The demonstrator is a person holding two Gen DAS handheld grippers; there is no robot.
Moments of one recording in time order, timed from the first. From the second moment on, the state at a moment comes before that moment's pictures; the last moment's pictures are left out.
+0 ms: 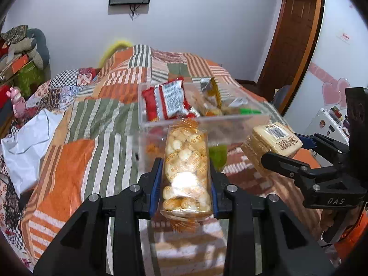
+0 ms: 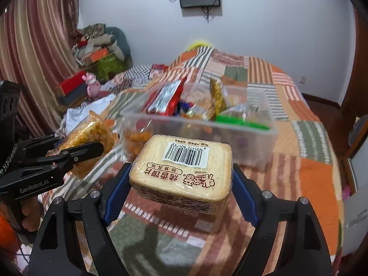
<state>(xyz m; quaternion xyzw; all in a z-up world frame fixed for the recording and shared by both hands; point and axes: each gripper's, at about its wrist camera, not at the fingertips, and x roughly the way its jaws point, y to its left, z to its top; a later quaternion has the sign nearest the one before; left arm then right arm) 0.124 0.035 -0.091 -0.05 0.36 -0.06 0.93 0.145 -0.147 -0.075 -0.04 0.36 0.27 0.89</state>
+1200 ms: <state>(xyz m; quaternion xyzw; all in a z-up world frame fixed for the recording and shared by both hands) 0.245 -0.013 -0.078 -0.06 0.35 -0.07 0.93 0.224 -0.184 -0.042 0.01 0.30 0.22 0.93</state>
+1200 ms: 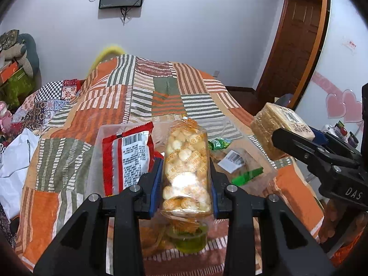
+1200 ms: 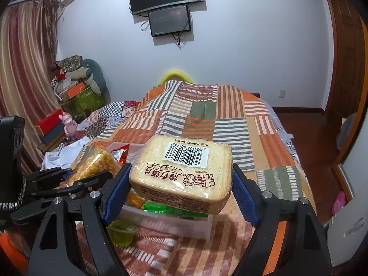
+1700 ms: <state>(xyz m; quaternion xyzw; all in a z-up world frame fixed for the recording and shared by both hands) 0.288 -0.012 -0.103 -0.08 0.38 -0.06 0.92 0.265 -0.168 -0.067 -0.01 0.35 0.22 0.91</state>
